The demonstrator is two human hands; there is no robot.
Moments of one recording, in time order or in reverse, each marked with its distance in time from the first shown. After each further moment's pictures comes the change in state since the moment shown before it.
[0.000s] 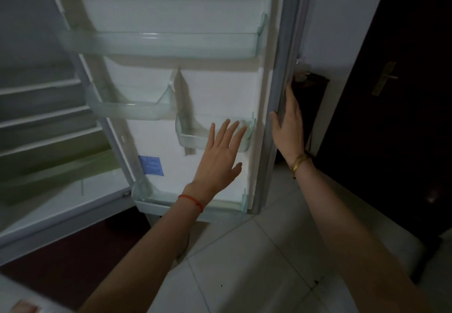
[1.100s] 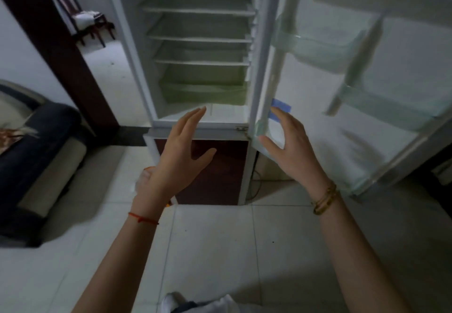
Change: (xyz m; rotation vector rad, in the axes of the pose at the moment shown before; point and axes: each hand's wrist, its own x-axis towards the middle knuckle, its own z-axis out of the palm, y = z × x) left_hand -0.324 -0.100 -0.186 -0.245 0.168 -0.744; right_hand -0.210 -0.218 0.114 0.179 -0.777 -0.252
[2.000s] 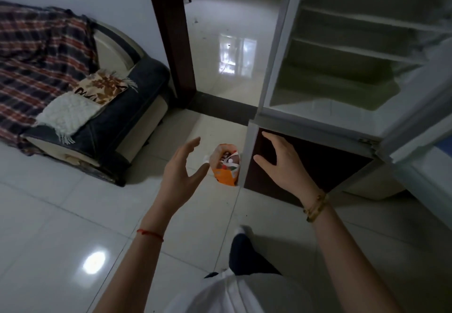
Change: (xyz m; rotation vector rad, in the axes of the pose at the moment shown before) left_hand -0.111 -0.282 -0.178 -0.074 0.107 -0.601; right_hand 0.079 -0.188 0.320 0.135 -0.535 0.033
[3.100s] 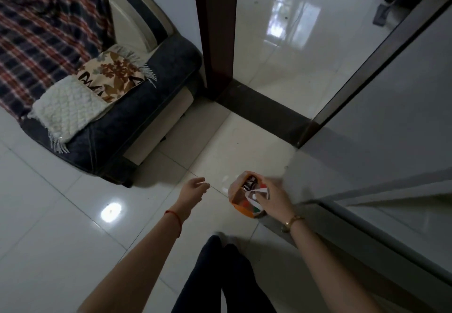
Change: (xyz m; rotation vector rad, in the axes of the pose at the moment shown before) left_hand 0.345 -0.268 0.079 -0.430 -0.082 -0.983; right_hand 0.403 0.134 0.195 0.035 -0.488 0.302
